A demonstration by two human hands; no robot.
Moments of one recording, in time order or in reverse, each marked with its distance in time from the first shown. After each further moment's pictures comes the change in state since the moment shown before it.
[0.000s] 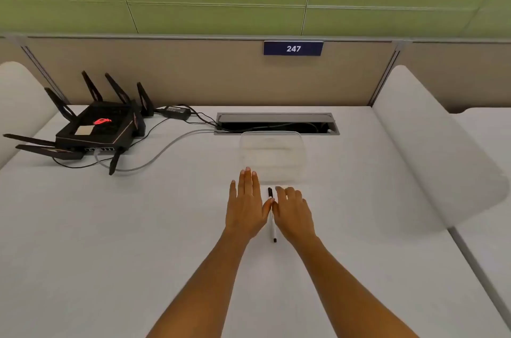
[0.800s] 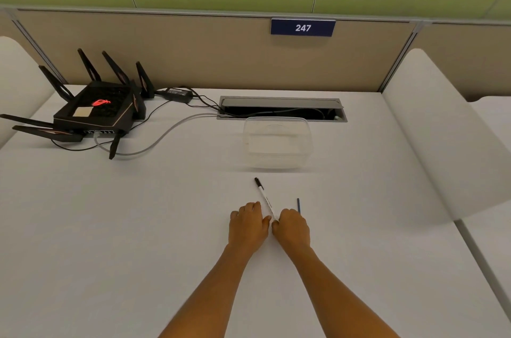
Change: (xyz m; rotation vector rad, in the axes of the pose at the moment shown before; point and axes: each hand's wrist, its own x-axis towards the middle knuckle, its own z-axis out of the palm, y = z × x) left_hand -0.036 -0.001 0.047 -0.146 -0.180 -0.063; right_hand -0.030 -0.009 0.039 0.177 -0.346 0.351
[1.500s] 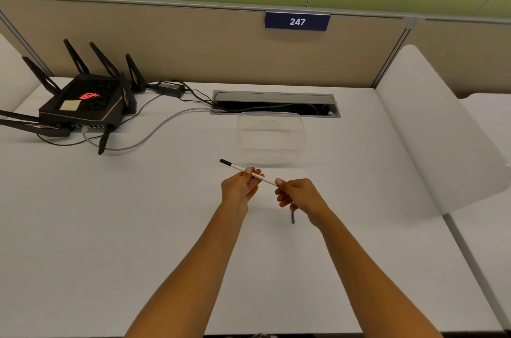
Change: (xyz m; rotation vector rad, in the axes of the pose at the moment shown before) left_hand 0.038 0.018 -0.075 -1.835 0.014 -0.698; right_hand 0.019 0.006 -0.088 0.789 -0.183 0.059
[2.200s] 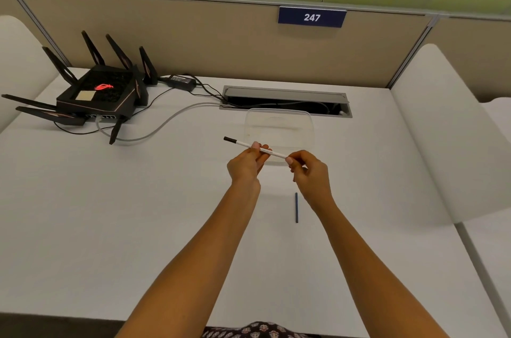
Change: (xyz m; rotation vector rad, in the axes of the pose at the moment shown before) left_hand -0.010 0.028 0.031 -0.258 0.075 0.081; right_hand 0.011 -0.022 -0.004 -0.102 0.261 -0.555
